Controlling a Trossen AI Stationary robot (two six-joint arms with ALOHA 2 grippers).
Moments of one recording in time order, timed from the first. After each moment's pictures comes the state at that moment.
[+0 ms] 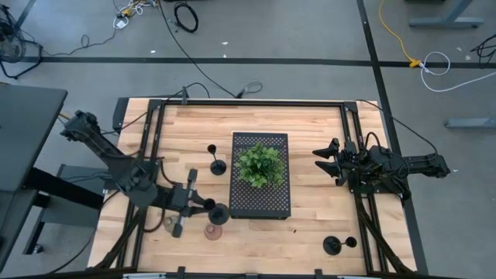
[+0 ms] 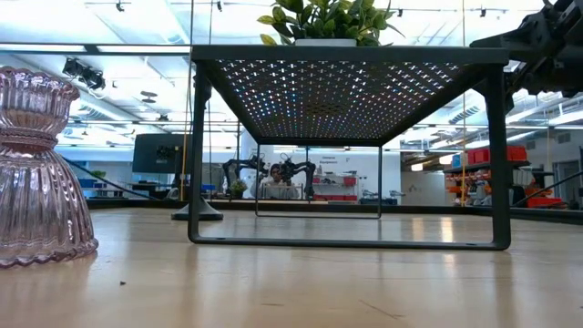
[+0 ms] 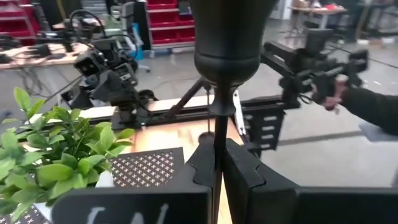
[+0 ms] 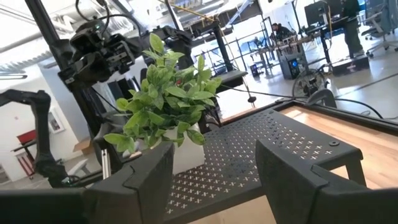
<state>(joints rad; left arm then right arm) -0.70 1.17 0.99 0.04 -0.56 -0.08 0.08 0.02 0.02 0.14 0.17 0.33</state>
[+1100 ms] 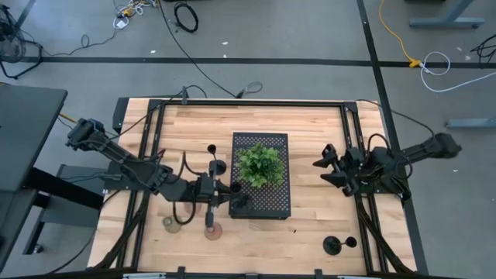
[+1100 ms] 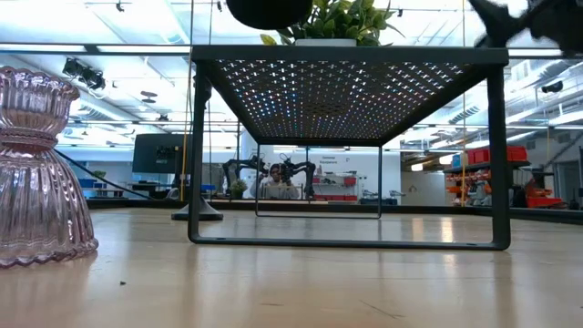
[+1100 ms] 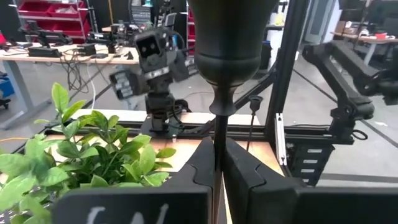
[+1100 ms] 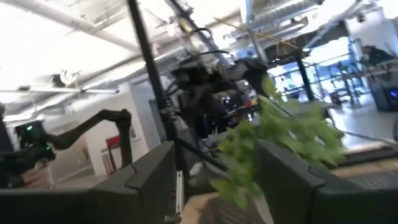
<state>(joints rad) -0.52 1.32 0.99 0.26 -0.52 -0.11 0.29 0.47 0.11 0.71 0.07 0.25</state>
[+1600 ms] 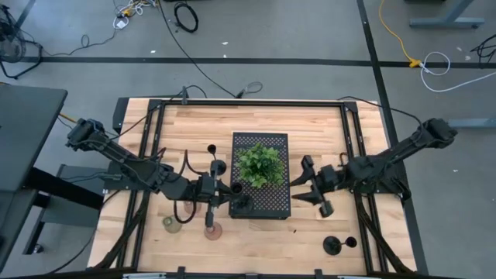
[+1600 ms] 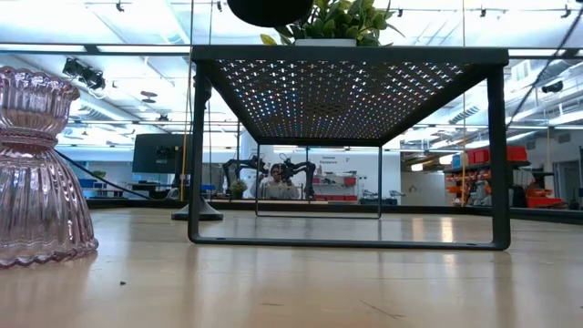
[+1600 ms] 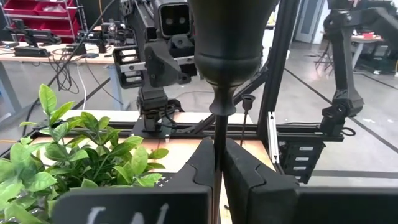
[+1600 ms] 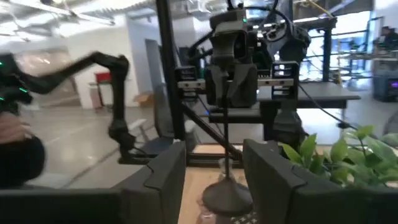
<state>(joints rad) -0.50 1.32 0.99 0.26 -0.48 -0.11 0.46 1.07 0.61 0.58 0.19 0.06</state>
